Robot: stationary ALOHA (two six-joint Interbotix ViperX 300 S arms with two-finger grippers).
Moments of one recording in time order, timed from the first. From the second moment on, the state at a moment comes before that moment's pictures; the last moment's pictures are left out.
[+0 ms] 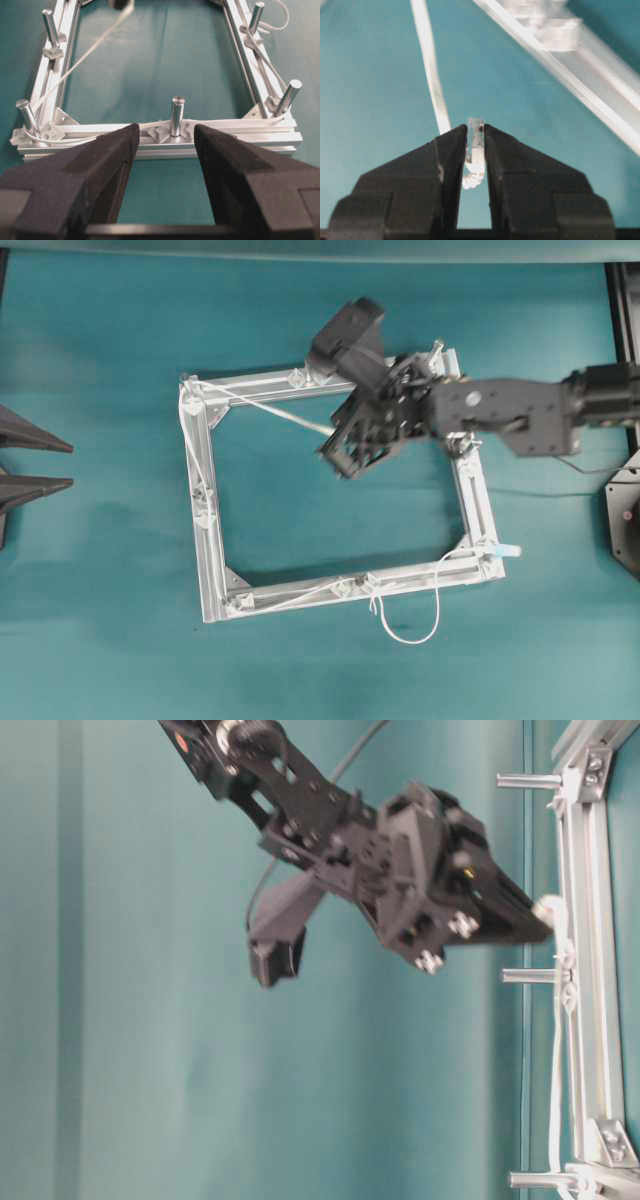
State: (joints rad) left arm 0.10 -1.32 1.38 -0.06 0.22 0.05; right arm -0.17 0.08 0.44 -0.39 0.54 0.85
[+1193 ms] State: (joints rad) left arm 0.10 -1.32 1.38 -0.06 0.22 0.05; right arm -0.35 -0.17 0.69 -0.60 0.70 0.76
